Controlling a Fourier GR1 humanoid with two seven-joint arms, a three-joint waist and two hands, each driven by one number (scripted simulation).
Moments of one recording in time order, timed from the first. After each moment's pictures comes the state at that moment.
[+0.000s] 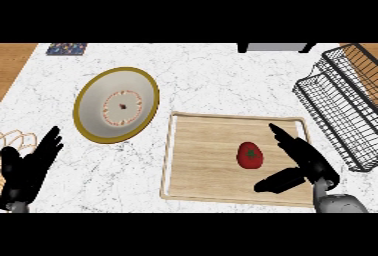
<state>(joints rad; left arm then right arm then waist) 0.05 0.38 0.09 -1.34 0.13 -0.02 0.12 -0.07 -0.20 0.10 -1.58 0.13 0.25 0.68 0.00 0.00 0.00</state>
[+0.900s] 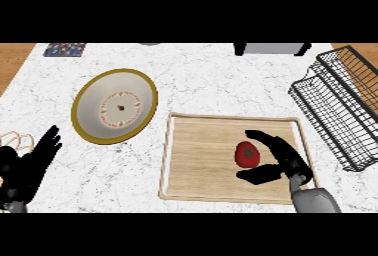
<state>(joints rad) 0.04 0.34 0.14 -1.37 0.09 -0.07 0.14 -0.12 -0.11 0.13 -1.45 0.24 0.22 0.59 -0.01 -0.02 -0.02</state>
